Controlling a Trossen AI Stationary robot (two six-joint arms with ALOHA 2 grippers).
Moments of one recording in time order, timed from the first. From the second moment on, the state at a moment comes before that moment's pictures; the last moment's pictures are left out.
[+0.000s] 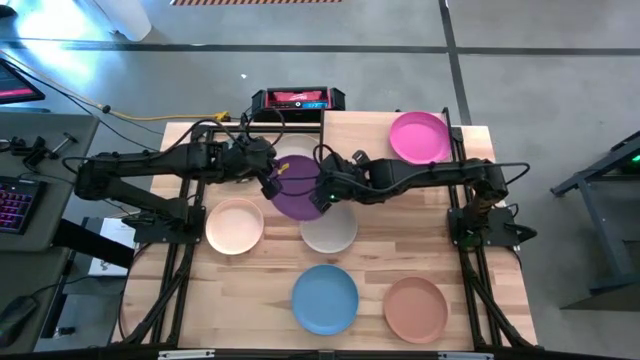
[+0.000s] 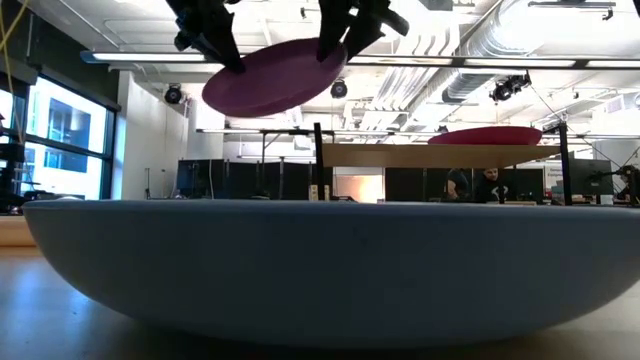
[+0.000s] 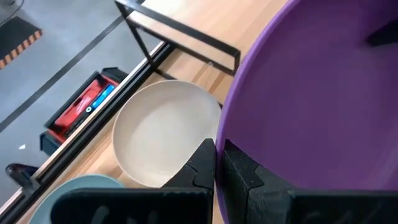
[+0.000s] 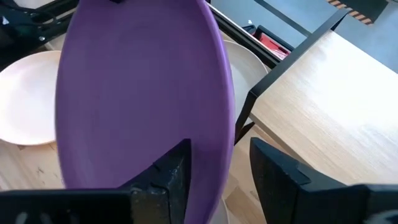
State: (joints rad) left arm 0.11 1.21 1.18 -0.78 -0.44 -0.28; right arm 0.07 1.85 1.85 -1.00 0.59 0.65
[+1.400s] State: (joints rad) left arm 0.11 1.21 1.18 -0.73 -0.35 -0.28; right arm 0.07 1.85 1.85 -1.04 0.54 0.86
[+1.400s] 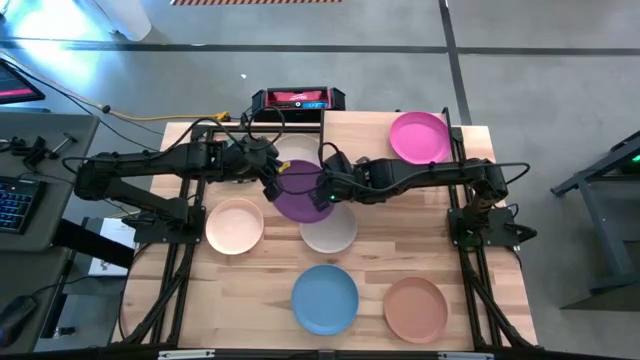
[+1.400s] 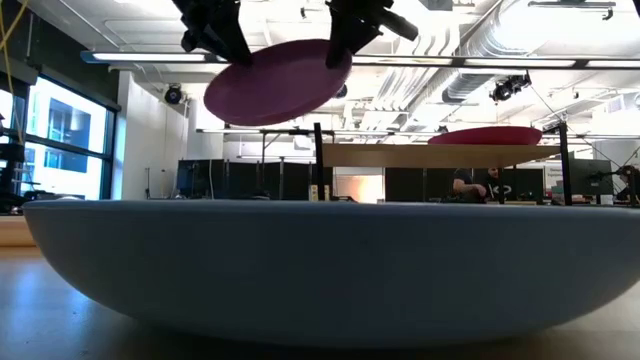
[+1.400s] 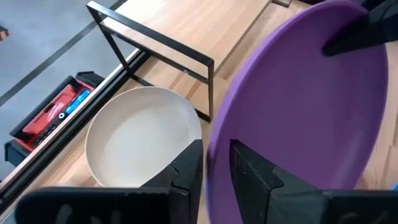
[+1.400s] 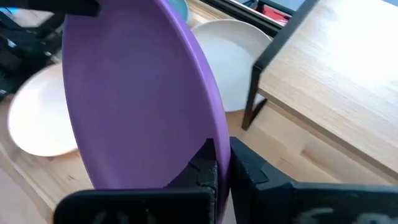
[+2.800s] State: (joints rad) left arm 0.11 1.11 1.18 -0.64 -0.34 -0.21; right arm -0.07 1.47 1.85 -1.57 0.65 0.90
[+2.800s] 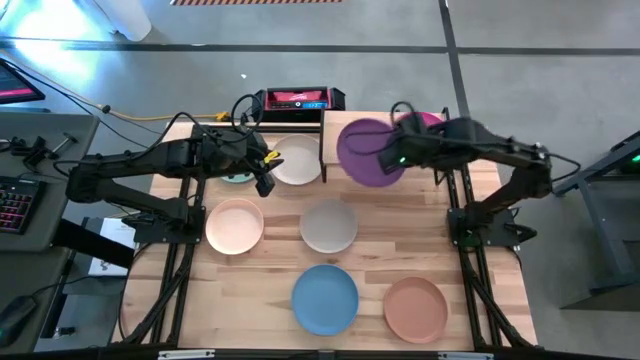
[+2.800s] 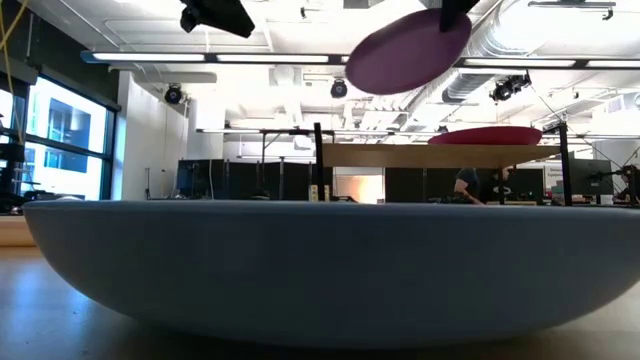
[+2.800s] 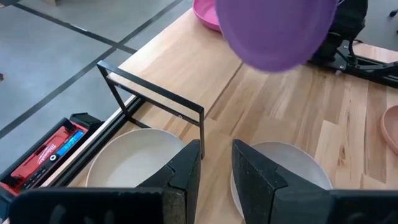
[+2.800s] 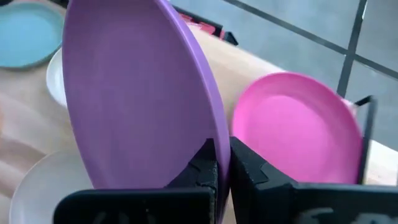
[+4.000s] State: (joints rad) left arm 0.11 1.11 1.18 -0.64 -0.35 -0.21; right arm -0.31 0.81 1.23 -1.19 0.71 1.05
